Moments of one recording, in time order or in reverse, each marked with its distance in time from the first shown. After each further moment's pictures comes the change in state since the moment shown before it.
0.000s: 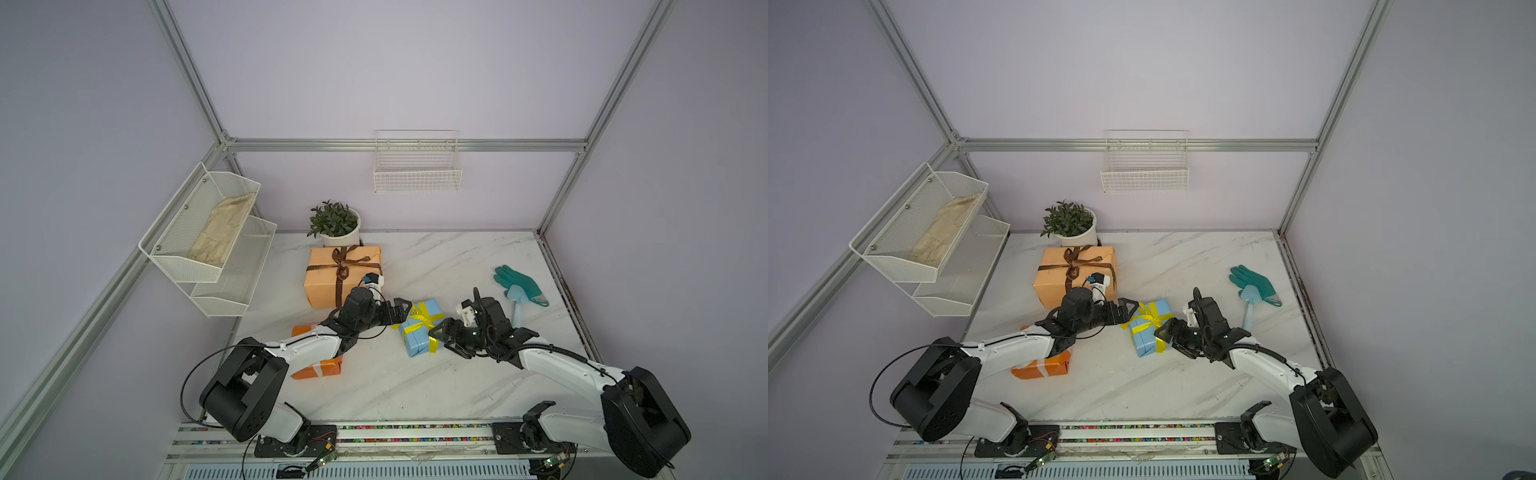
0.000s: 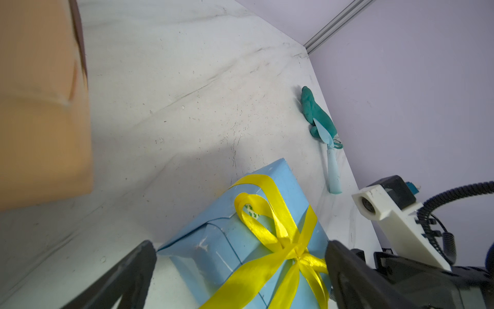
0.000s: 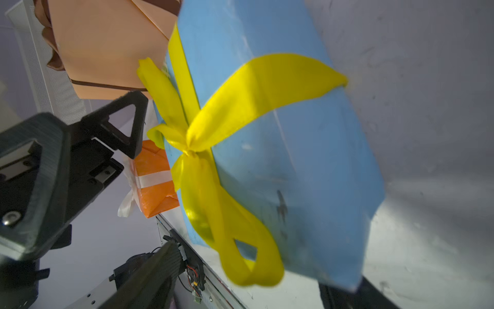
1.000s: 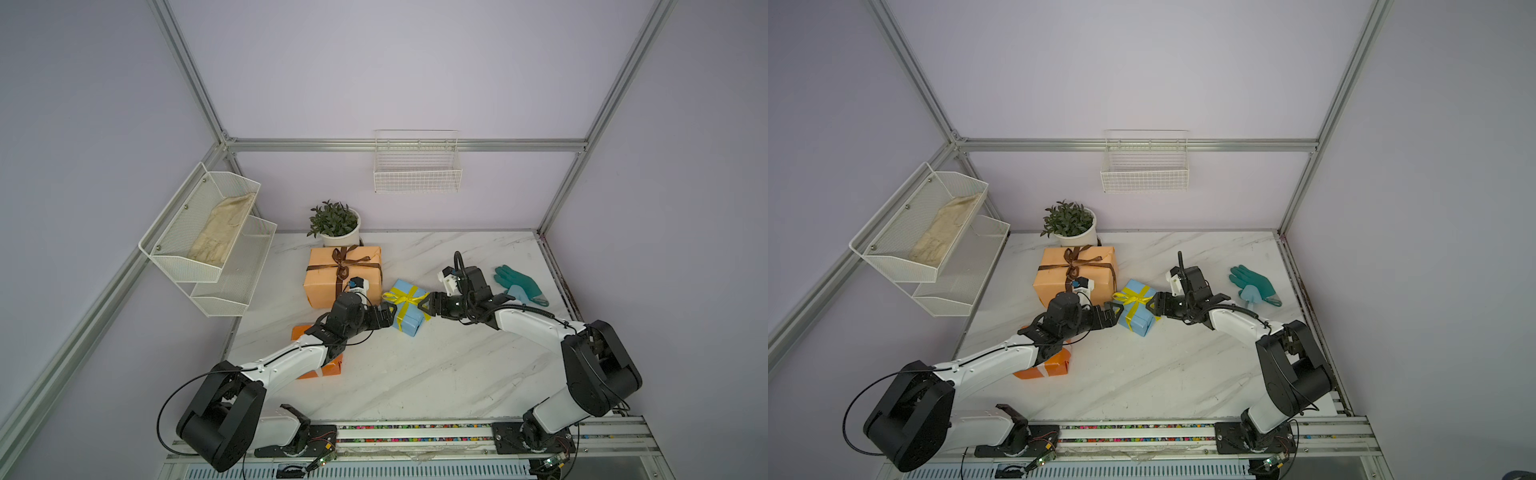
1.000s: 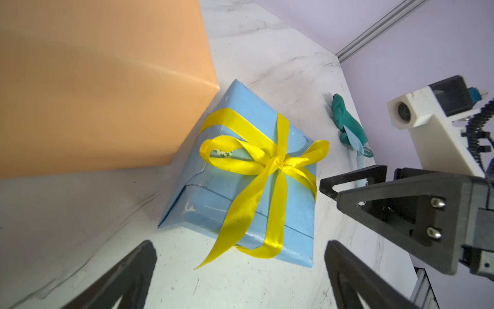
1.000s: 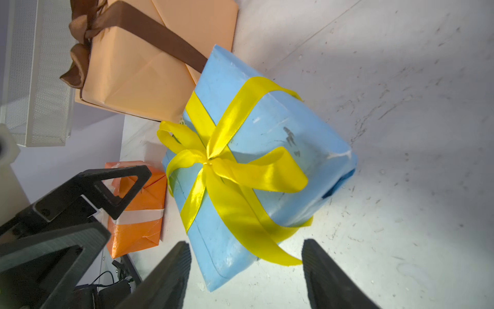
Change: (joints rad) left arm 0.043 -0.148 -0.071 -0.153 -0.082 0.026; right arm -0.034 0.315 0.351 -0.031 0.035 -0.385
